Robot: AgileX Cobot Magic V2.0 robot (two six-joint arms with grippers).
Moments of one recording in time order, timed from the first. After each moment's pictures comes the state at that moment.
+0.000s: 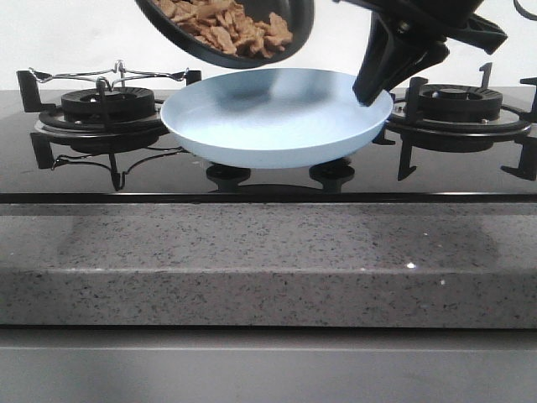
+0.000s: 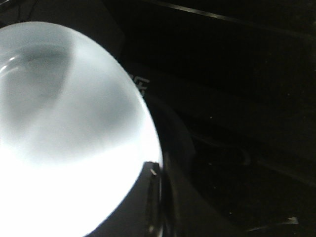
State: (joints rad) left arm -0.22 1.23 -1.08 -1.50 0.57 1.20; right arm 0.31 1.62 -1.33 0.38 0.74 -0.14
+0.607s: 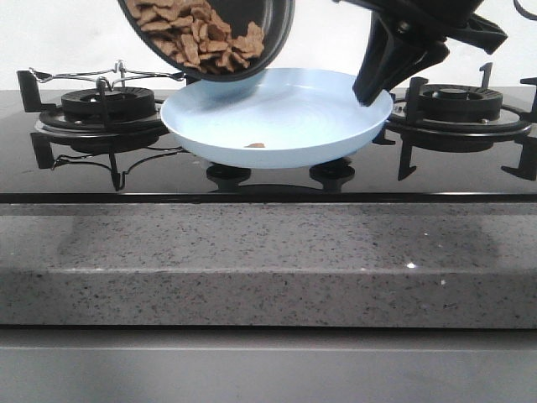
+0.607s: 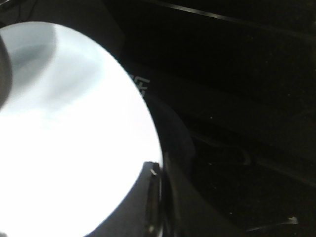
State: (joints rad) left arm -0.26 1.23 -1.10 -1.51 0.55 1.57; right arm 0.31 1.62 -1.33 0.38 0.74 -0.14
